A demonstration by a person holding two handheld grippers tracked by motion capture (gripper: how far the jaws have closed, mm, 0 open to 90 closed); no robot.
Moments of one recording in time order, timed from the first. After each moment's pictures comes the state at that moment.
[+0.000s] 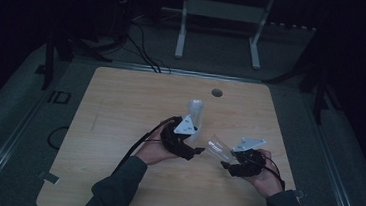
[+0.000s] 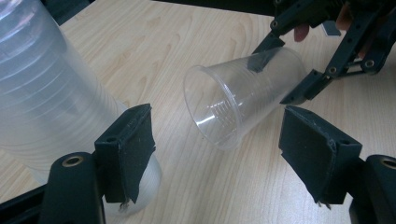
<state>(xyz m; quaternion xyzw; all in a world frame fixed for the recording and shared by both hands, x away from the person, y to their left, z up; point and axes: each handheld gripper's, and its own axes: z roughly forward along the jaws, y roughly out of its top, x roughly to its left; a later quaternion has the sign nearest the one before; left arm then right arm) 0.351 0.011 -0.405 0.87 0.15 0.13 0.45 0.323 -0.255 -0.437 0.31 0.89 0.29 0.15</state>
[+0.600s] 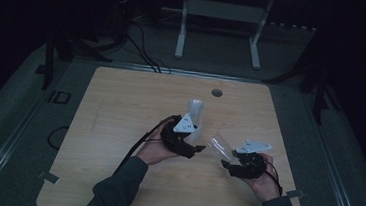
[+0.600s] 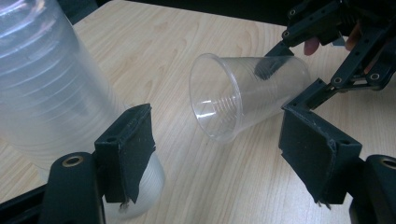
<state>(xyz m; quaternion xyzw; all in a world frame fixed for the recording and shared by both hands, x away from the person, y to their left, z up) 0.352 0.011 -0.404 0.86 0.17 0.13 0.46 0.316 -0.261 -0.445 0.35 0.86 0.34 0.17</state>
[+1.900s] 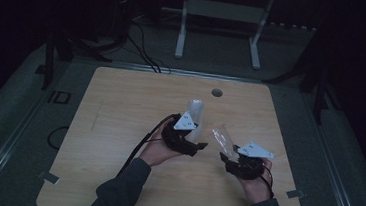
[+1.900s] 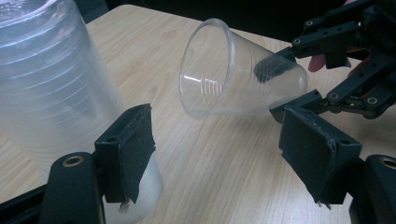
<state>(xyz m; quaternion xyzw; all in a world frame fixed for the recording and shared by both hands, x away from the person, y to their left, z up) 0.354 0.008 -0.404 0.85 0.21 0.13 0.48 0.305 -0.251 -0.450 0.39 0.79 0.40 0.25</state>
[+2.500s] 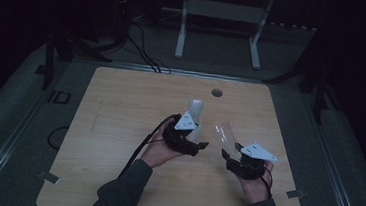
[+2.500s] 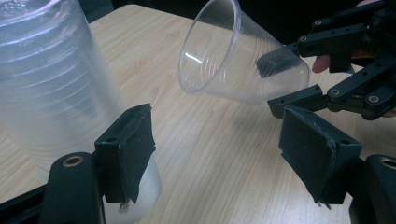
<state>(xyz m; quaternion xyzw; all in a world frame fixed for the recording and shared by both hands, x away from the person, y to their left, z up) 0.352 0.006 -0.404 0.84 0.22 0.13 0.48 0.303 -0.253 -0.450 0.41 0.76 0.43 0.27</state>
